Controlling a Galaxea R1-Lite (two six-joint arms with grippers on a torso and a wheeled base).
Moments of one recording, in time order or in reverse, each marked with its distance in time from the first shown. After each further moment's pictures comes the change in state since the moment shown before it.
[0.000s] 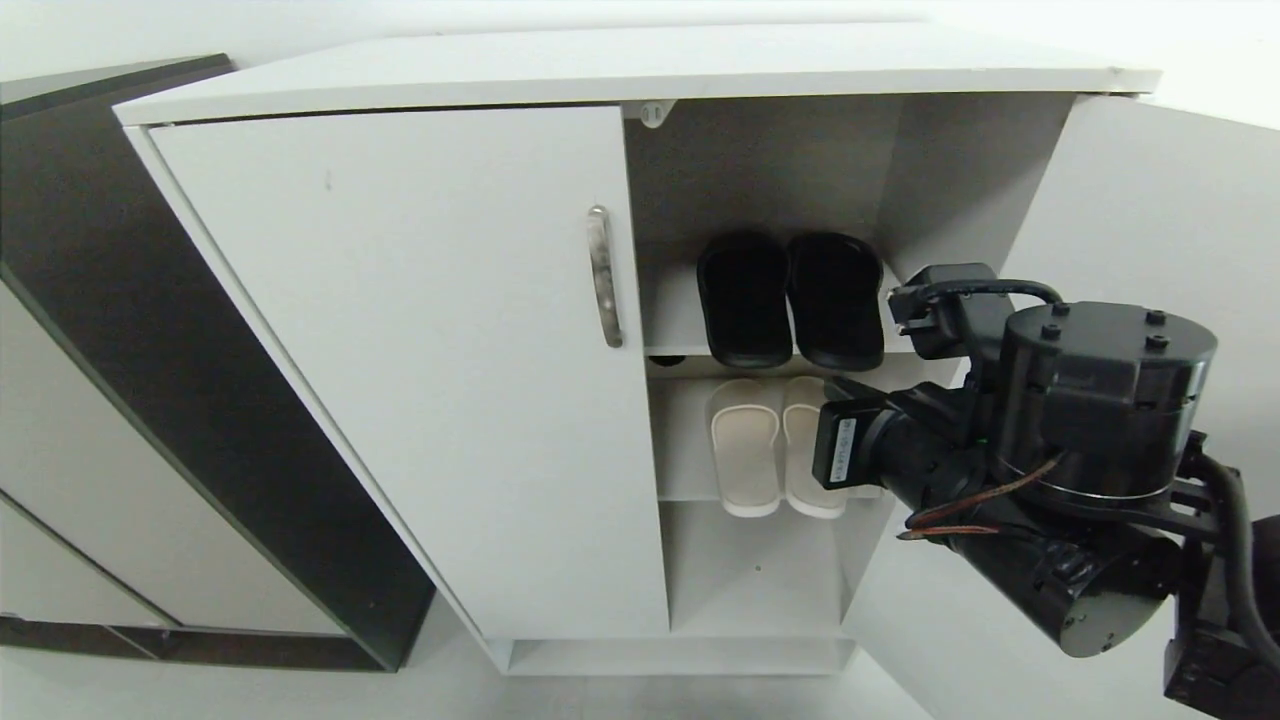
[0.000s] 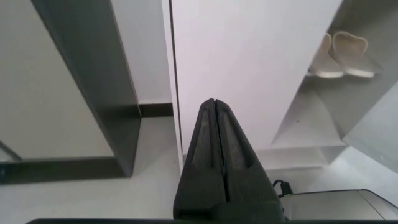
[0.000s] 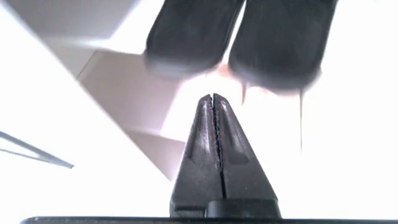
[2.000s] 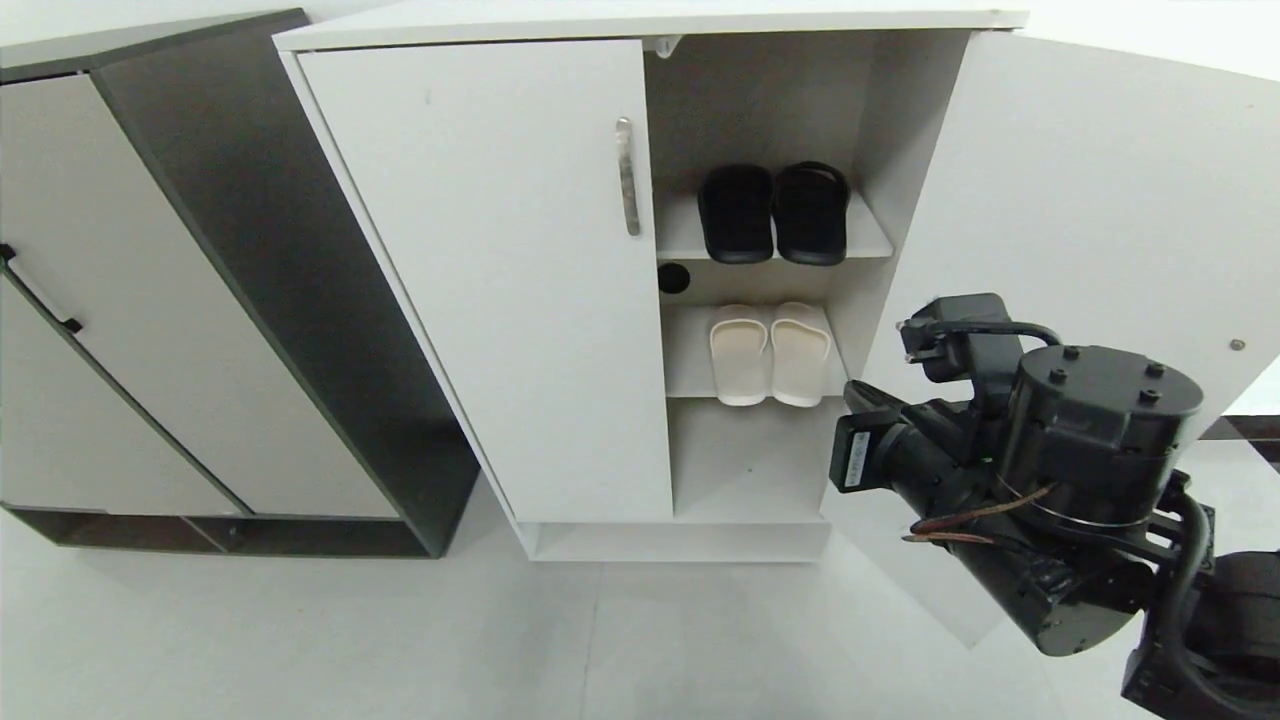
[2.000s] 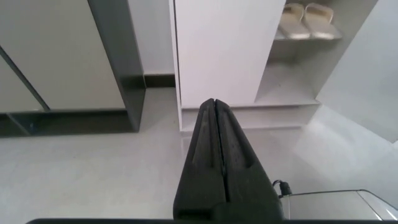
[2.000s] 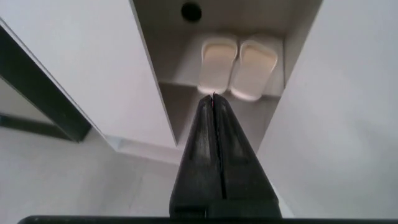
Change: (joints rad) left arm -0.001 0.000 0.000 0.001 0.000 0.001; right arm -0.073 0.050 0.122 -0.255 0.006 -0.084
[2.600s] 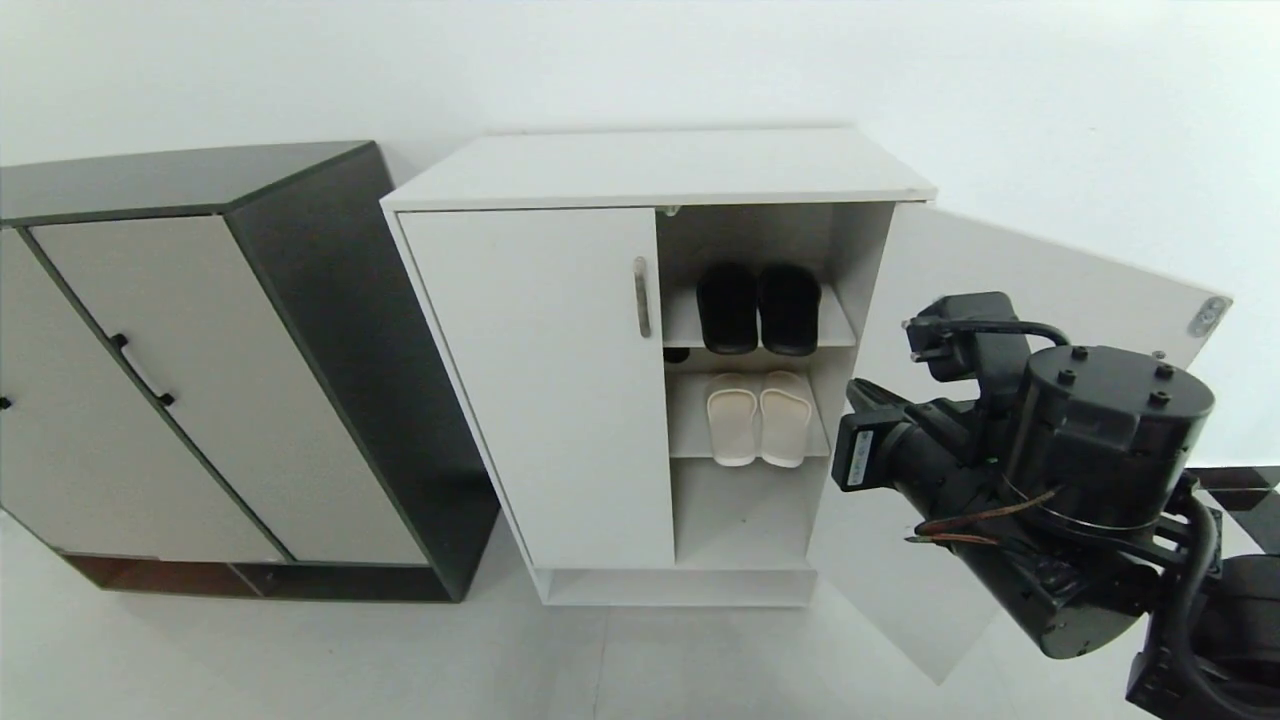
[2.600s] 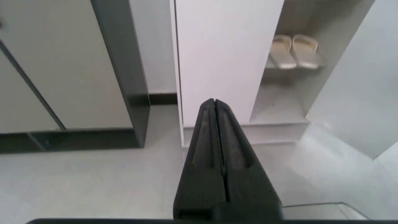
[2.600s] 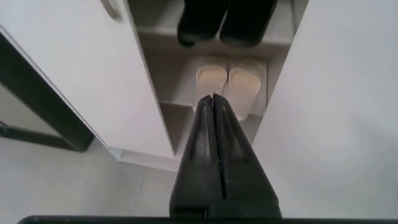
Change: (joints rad) left arm 0.001 0.000 0.000 -0.002 0.000 0.002; right arm 0.001 0.002 0.002 -0.006 -0.001 0.001
